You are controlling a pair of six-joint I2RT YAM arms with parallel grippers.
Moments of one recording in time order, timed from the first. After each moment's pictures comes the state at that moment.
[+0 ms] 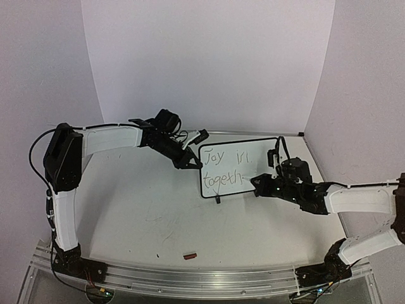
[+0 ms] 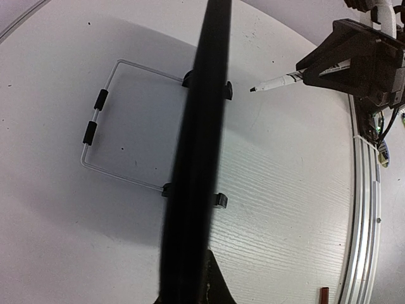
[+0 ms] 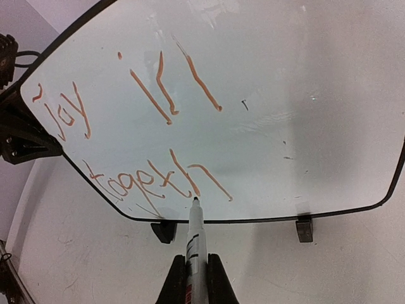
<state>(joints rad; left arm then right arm) -0.67 2.01 1.63 -0.49 0.62 0.26 0.69 1.29 0.57 0.22 0.09 0.57</state>
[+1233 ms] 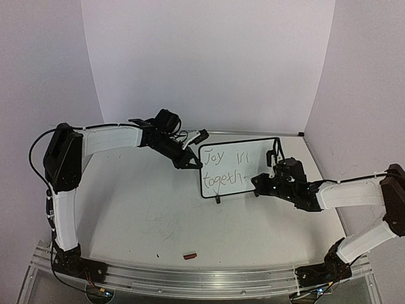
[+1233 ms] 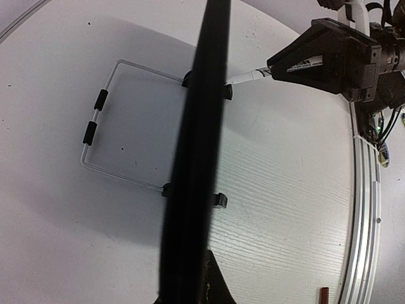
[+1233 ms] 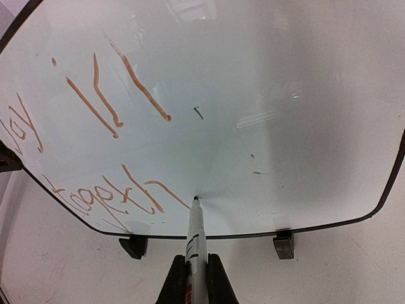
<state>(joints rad) -0.67 2.01 1.63 -0.49 0.62 0.26 0.65 1.40 0.59 0.28 0.12 0.55</state>
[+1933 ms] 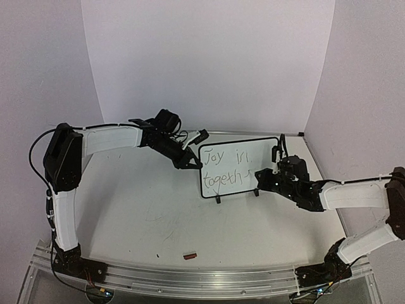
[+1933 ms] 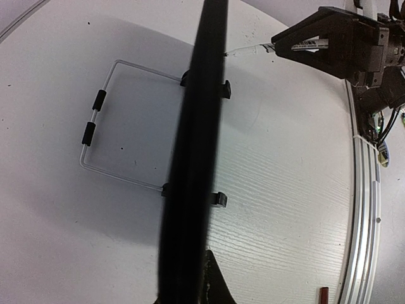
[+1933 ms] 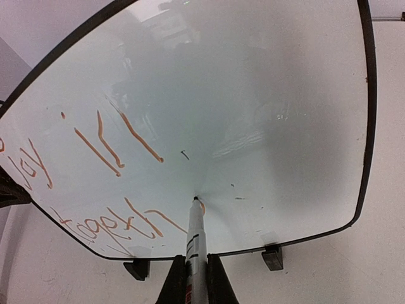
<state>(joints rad) -0.67 2.01 1.63 -0.49 0.62 0.26 0.65 1.36 0.59 0.30 0.20 0.58</state>
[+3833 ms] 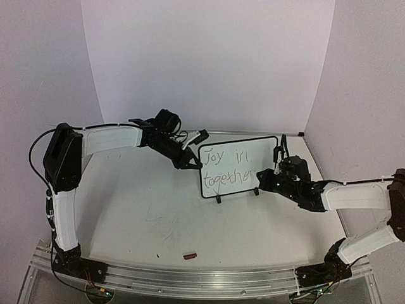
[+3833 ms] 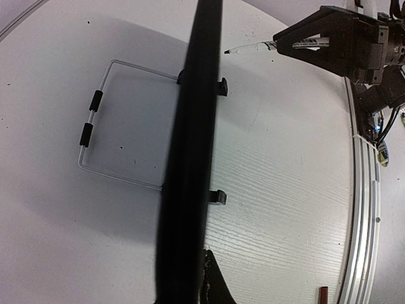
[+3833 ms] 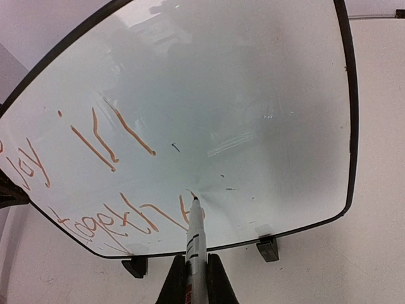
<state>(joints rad) -0.67 2.01 1.63 -0.49 0.62 0.26 0.65 1.34 0.58 0.27 0.21 0.59</state>
